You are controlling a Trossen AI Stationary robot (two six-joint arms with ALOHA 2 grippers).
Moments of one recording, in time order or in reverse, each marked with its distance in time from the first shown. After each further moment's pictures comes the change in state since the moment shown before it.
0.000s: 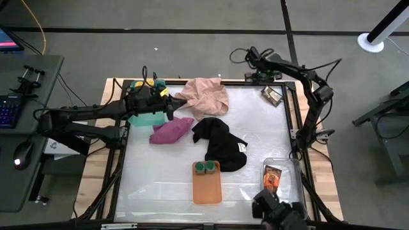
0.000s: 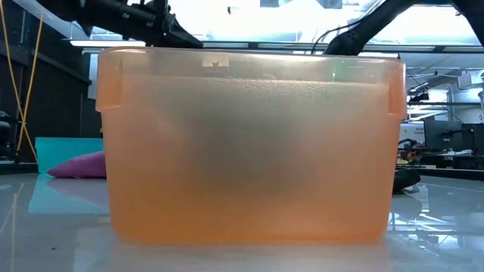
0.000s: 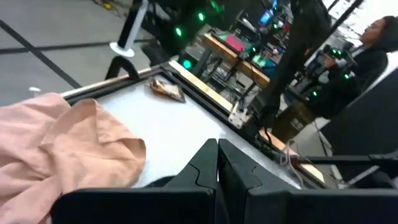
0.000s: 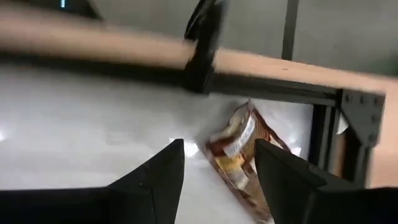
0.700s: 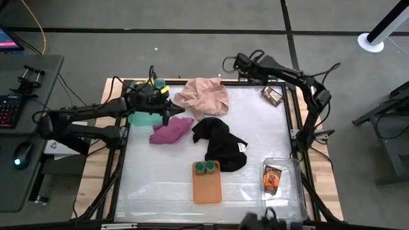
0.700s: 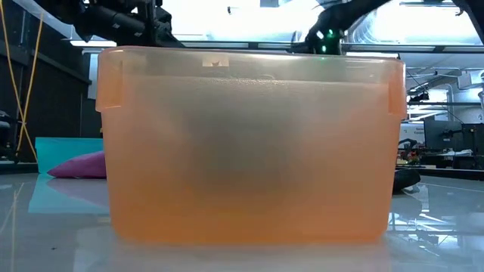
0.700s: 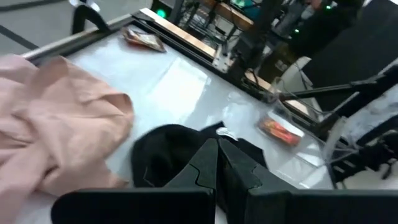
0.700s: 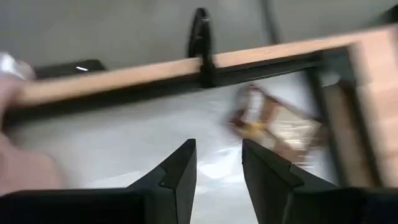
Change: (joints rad) left arm 0.083 -0.002 0.000 -0.165 0.278 0.153; right arm 0.209 -0.031 0.139 -0.225 0.165 0.465
